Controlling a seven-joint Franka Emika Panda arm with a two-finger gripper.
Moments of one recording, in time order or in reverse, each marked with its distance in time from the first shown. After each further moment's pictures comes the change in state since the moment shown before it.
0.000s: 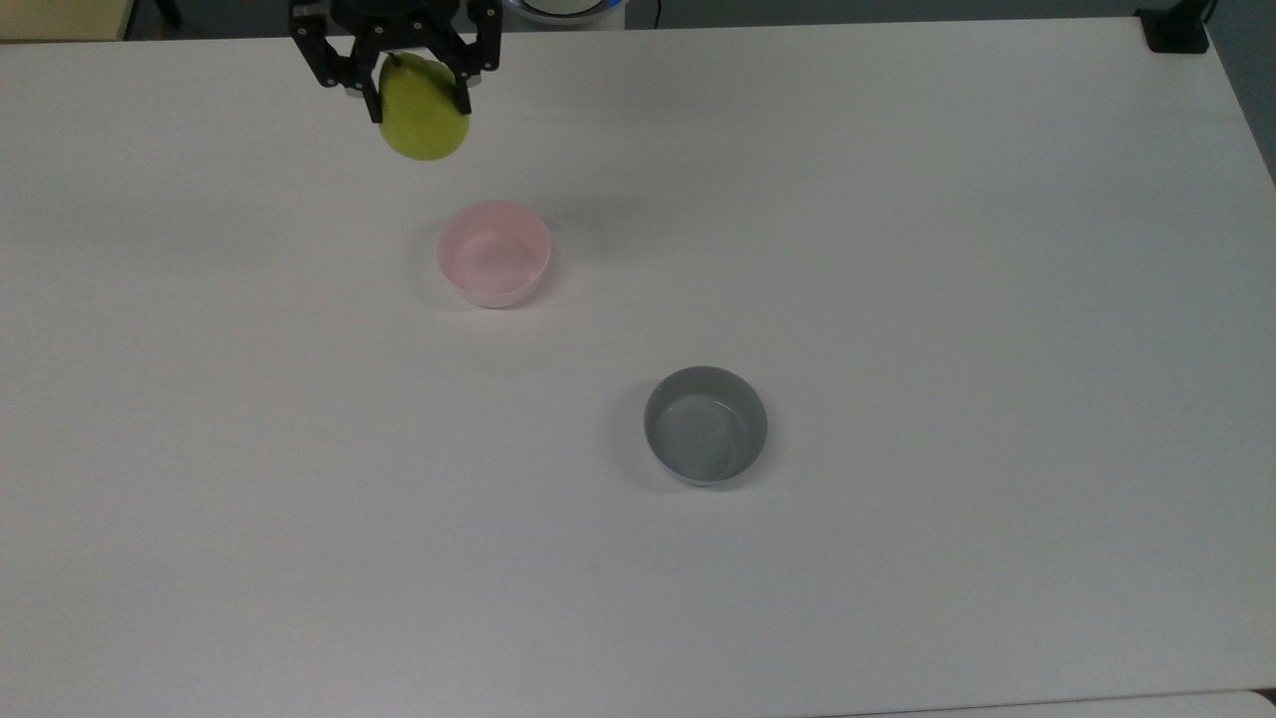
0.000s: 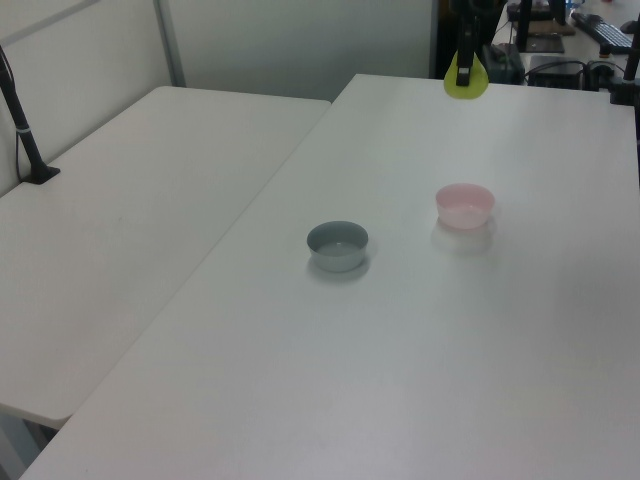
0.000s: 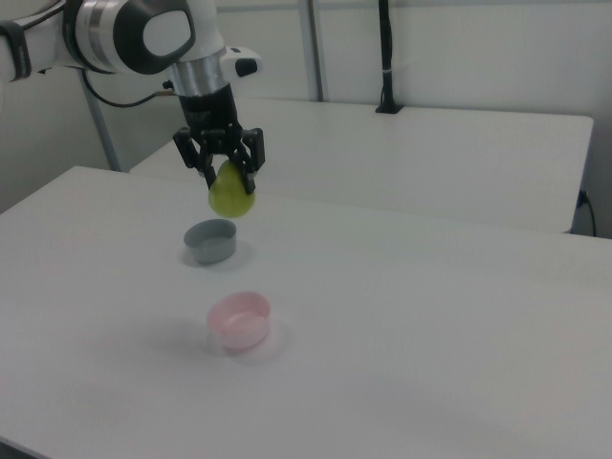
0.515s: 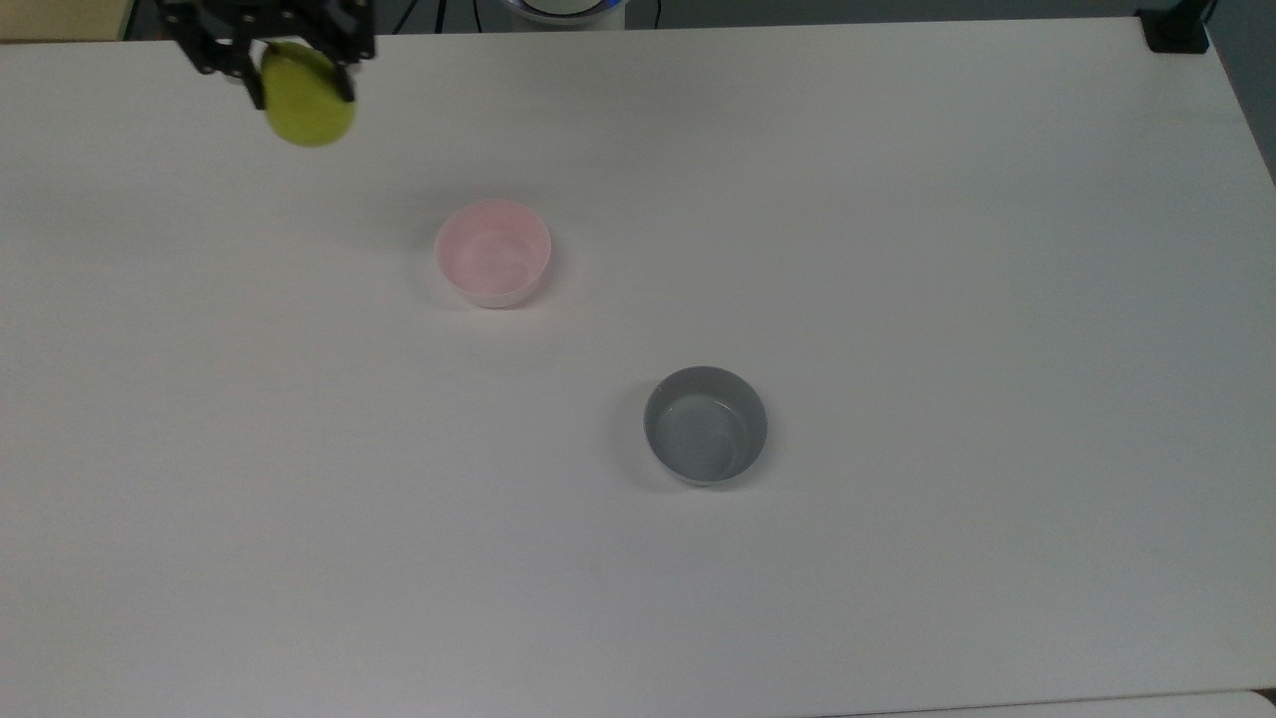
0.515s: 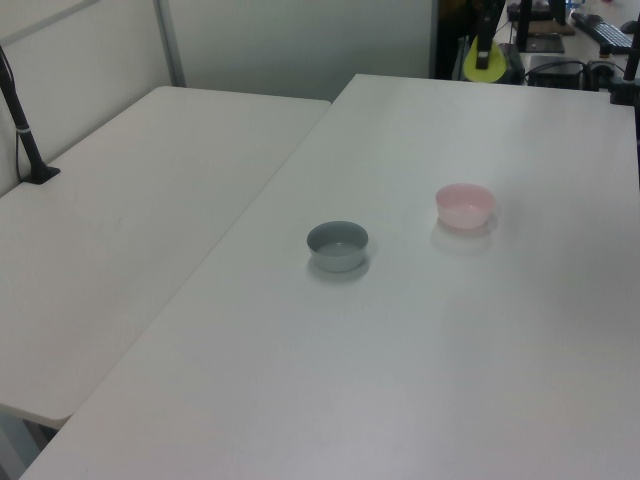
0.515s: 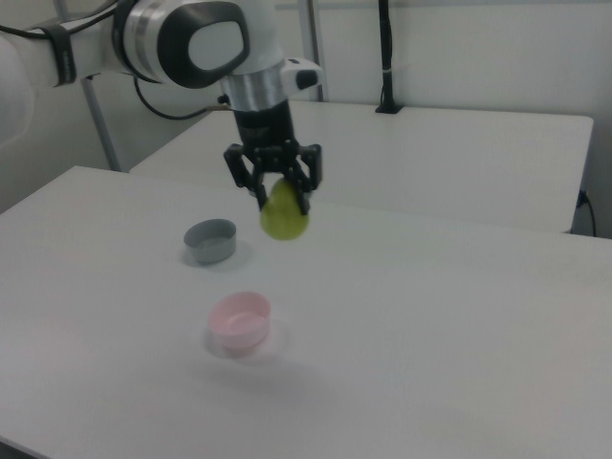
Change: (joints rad) arm -0.126 0.014 -0.053 0.007 0.000 0.003 -0.187
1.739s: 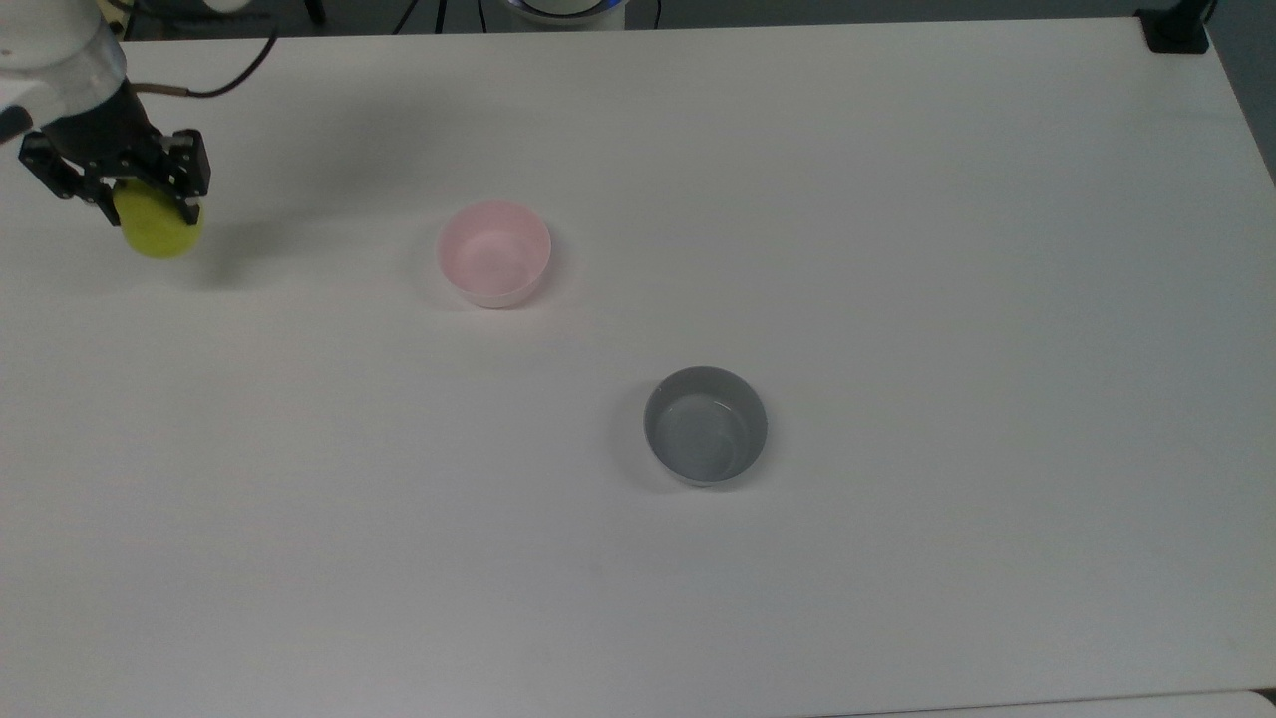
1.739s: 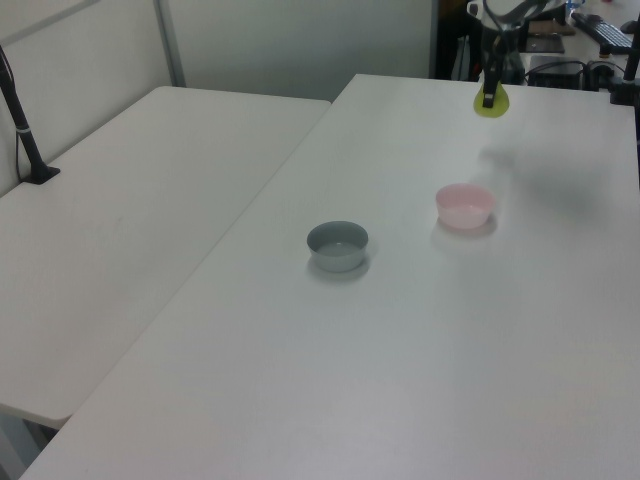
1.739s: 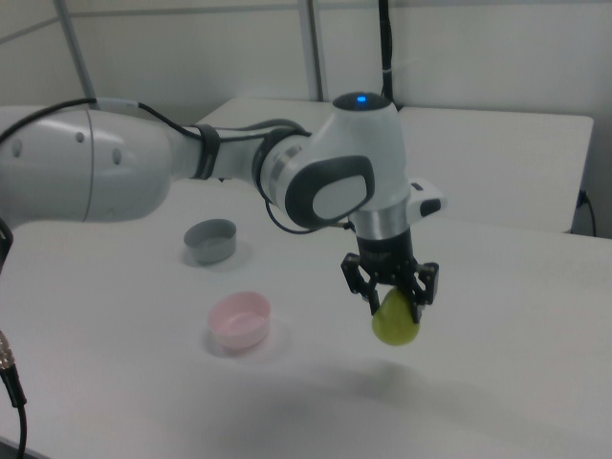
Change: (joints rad) arm -0.082 0.271 -0.190 -0.074 0.105 0.373 -0.190
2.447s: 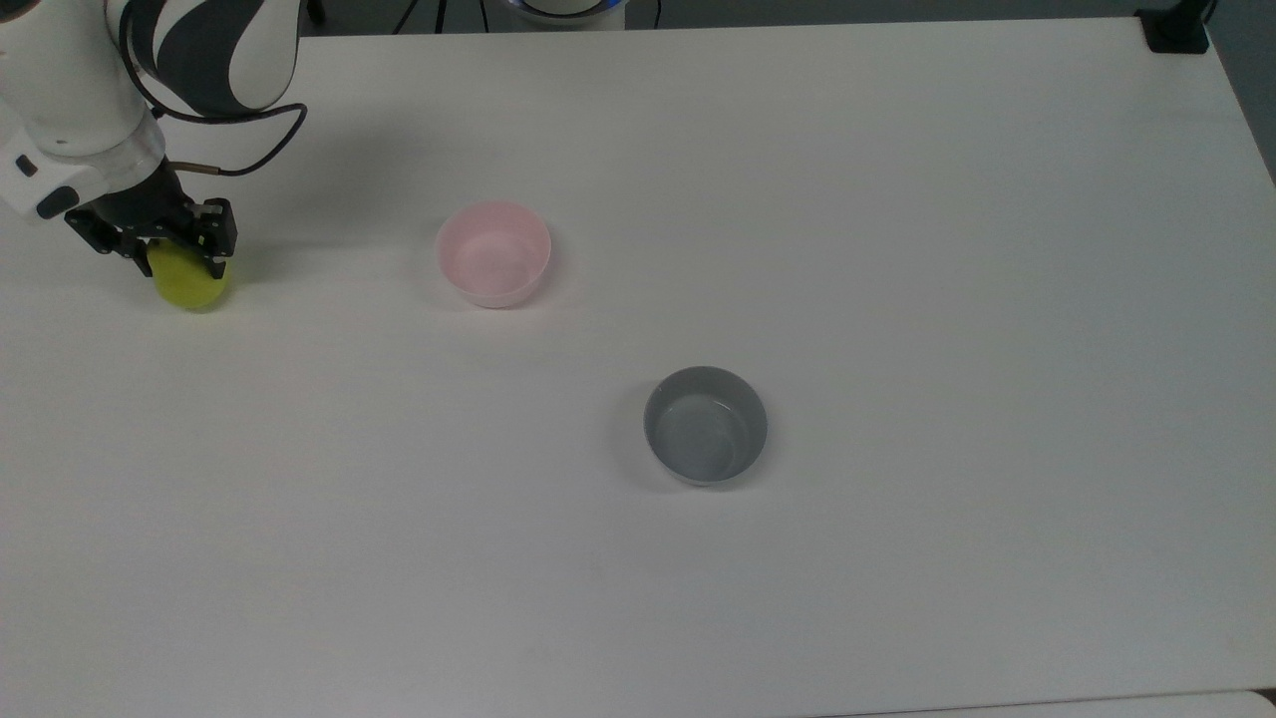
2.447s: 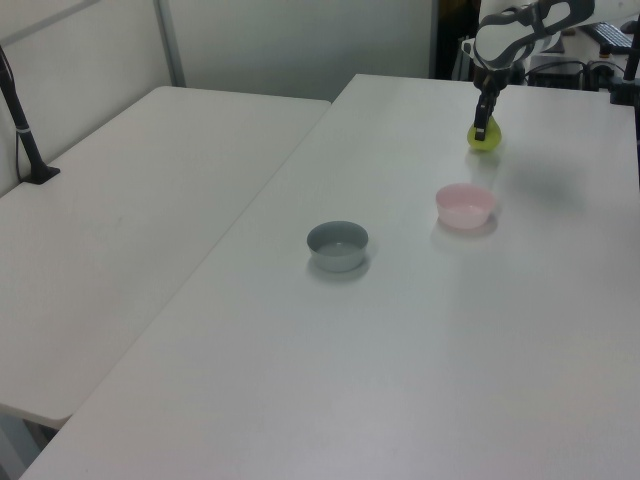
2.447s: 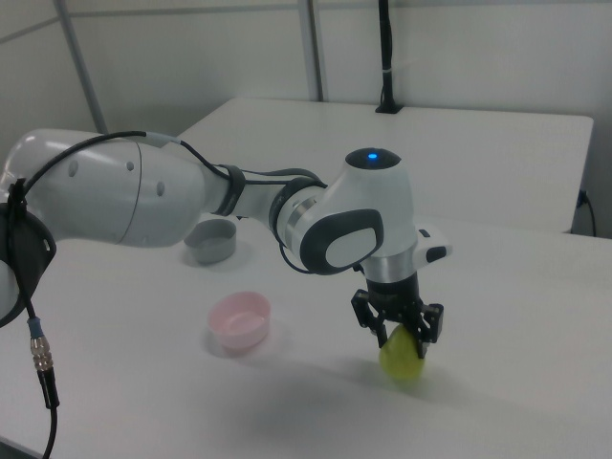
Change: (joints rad) arm 0.000 0.108 0.000 -0.045 0.037 0.139 0.035
